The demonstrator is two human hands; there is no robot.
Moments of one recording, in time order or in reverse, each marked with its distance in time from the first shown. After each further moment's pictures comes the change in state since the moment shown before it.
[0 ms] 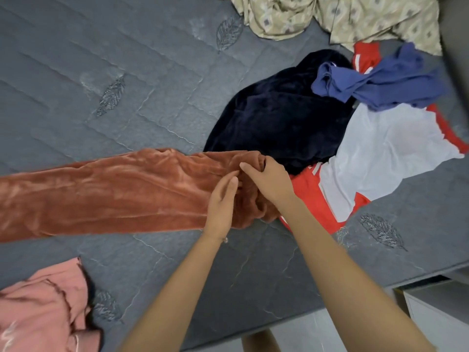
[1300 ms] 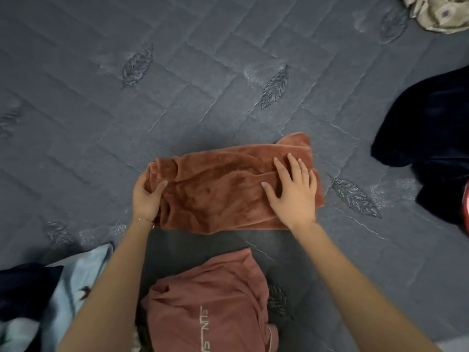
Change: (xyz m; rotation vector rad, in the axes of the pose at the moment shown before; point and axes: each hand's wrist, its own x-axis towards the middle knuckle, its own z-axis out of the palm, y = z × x) left_hand 0.038 -0.048 -0.601 0.211 0.442 -0.013; right_hand -0.070 -0.243 0.345 -0.396 0.280 -0.329
